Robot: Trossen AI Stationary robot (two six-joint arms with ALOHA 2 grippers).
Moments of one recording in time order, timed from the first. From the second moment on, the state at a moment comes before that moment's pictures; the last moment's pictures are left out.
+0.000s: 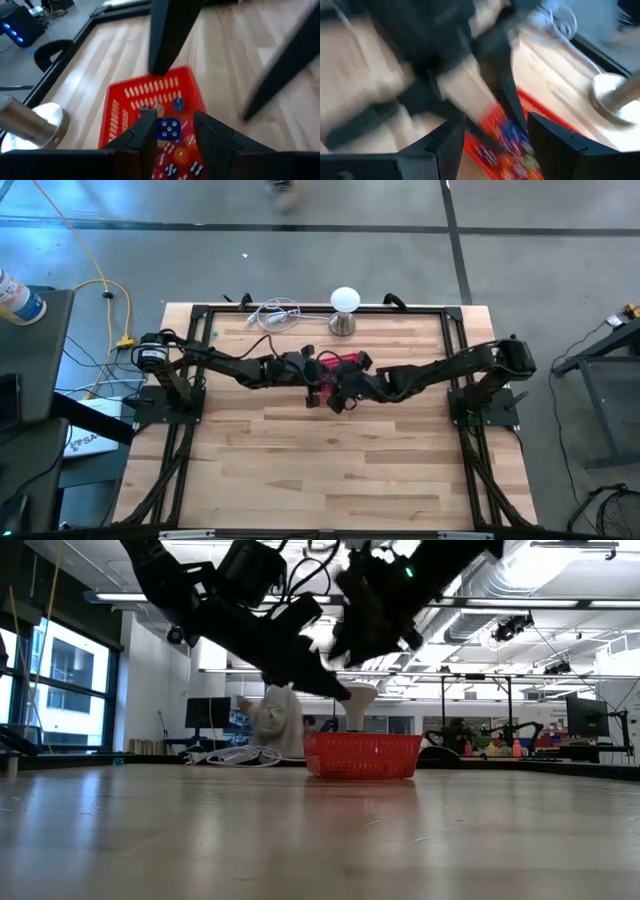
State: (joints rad) left arm 0.10 1.70 0.86 0.48 -0.12 0.18; right arm 0.09 1.63 1.08 -0.16 0.53 0.41
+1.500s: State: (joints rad) left arm 0.71 1.20 0.86 -0.86 -0.34 -0.59; right arm 0.31 1.47 1.08 -0.69 0.92 0.65
